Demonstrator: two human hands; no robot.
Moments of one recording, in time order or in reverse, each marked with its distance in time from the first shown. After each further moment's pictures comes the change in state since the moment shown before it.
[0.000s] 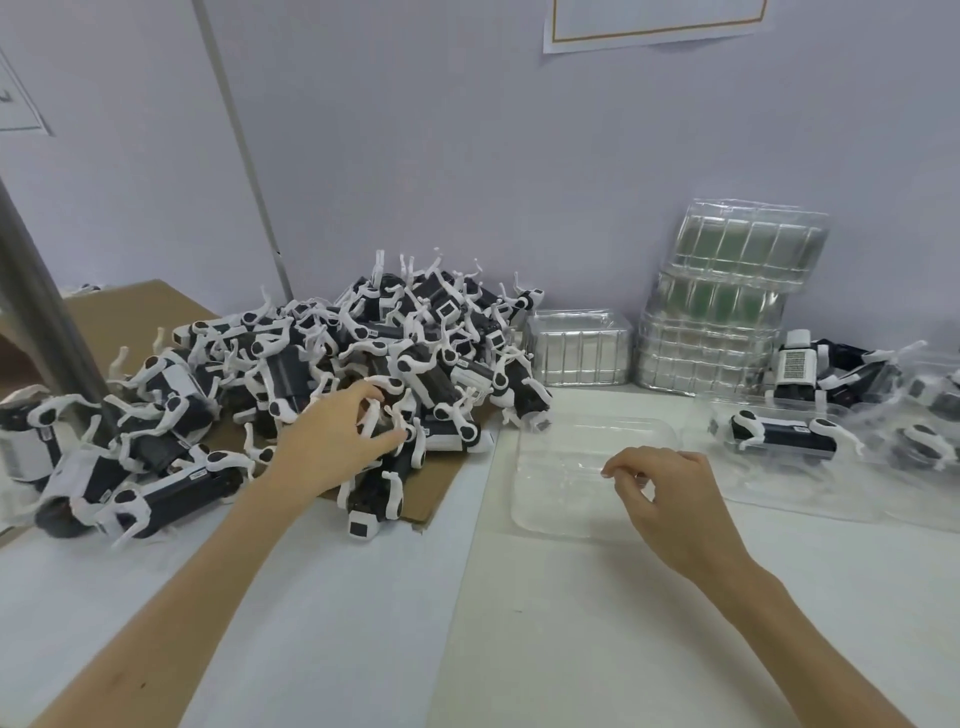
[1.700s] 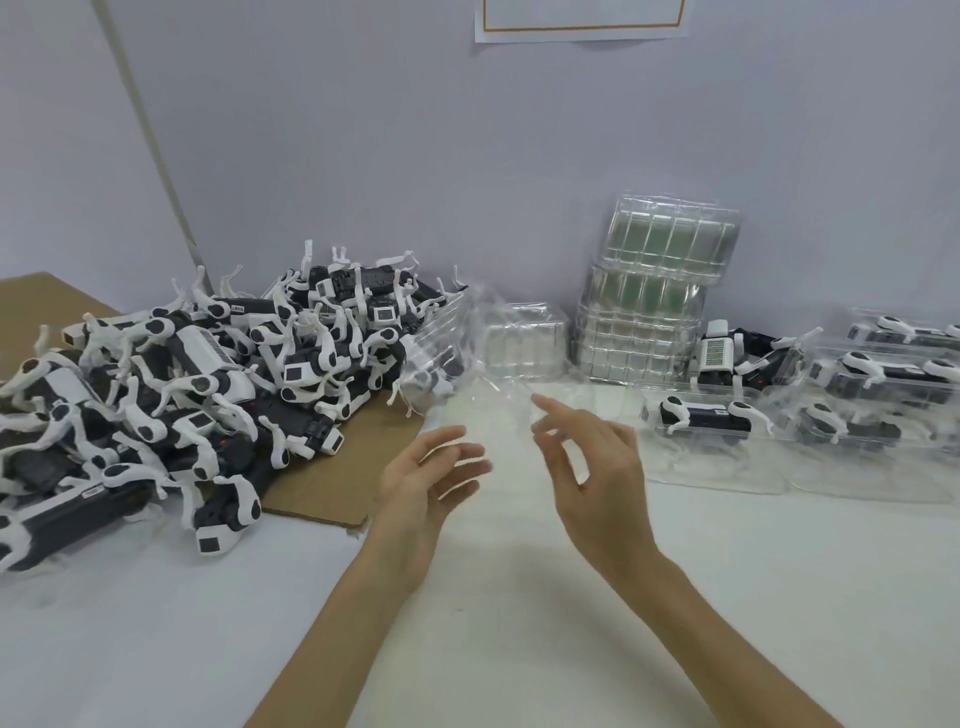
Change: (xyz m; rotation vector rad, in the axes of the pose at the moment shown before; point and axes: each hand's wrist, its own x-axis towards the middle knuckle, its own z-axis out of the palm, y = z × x) left_hand -0.065 0.124 0.073 -1.756 -0.252 -0.227; right_hand -0.001 -0.025 0.006 0.113 0.408 -0.261
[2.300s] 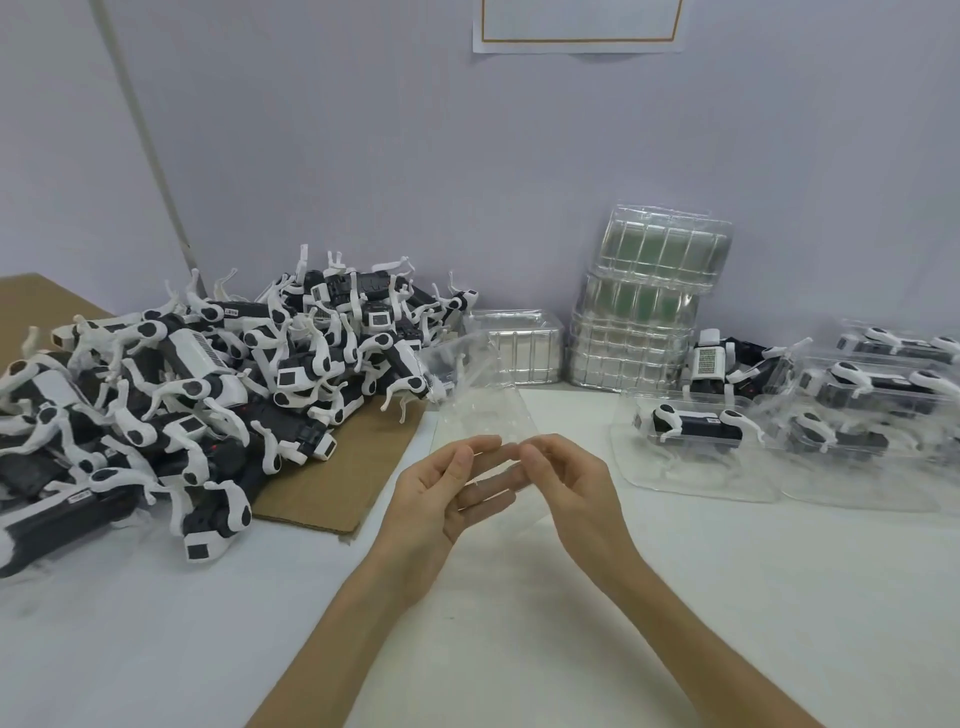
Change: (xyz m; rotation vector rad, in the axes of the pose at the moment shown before) left_hand -0.009 0.000 0.013 -0.025 -0.282 0.005; right_hand -0.004 -0.001 0.004 0.572 -0.281 0.527
